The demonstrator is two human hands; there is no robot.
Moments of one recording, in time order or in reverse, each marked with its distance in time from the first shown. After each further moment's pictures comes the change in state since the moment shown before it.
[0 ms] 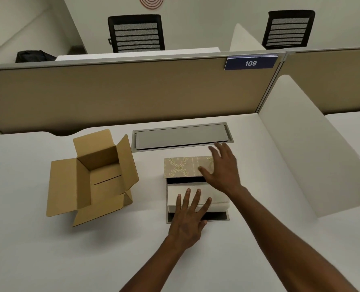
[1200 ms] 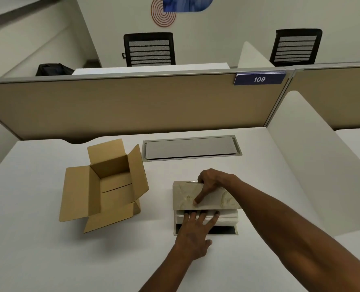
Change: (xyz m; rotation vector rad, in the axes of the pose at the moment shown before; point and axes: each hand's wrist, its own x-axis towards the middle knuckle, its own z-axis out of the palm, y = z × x) left_hand -0.002 0.000 -0.017 -0.016 -0.171 -0.010; right_hand 0.065 -0.038 0.012 -0.172 -0.938 -0.064
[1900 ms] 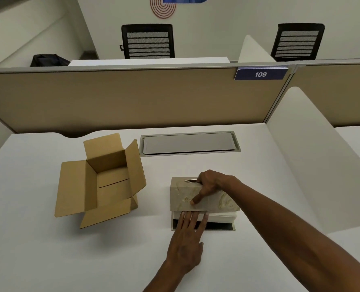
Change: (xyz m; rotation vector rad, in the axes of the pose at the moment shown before) left_hand -0.033 0.007 0.012 -0.143 0.128 -0.101; right_hand -0.010 -0.003 0.014 -0.003 -0.022 -0.011
